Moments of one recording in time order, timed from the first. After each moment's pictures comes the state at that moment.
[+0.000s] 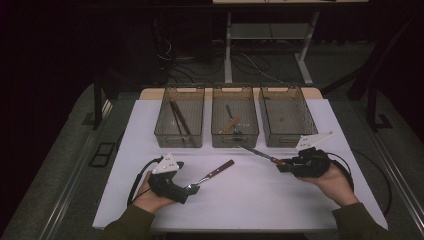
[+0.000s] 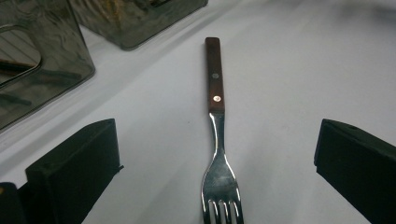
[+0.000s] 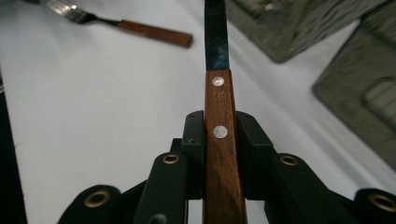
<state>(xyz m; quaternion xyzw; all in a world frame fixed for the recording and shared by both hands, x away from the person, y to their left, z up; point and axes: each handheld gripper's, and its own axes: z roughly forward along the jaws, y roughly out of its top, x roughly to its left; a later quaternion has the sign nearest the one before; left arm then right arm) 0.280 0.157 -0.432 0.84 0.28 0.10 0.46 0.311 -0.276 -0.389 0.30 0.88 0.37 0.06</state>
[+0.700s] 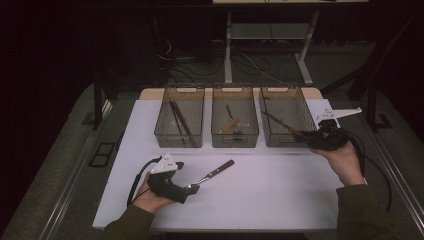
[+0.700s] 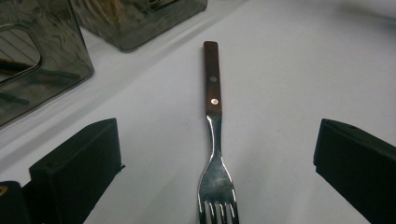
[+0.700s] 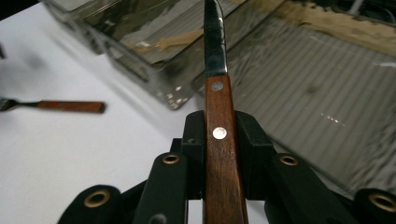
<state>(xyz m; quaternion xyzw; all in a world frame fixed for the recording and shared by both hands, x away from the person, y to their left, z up) 0.280 0.158 -0.432 0.84 0.28 0.09 0.46 0.355 -0.321 -0.358 0.41 0.80 0.41 0.12</state>
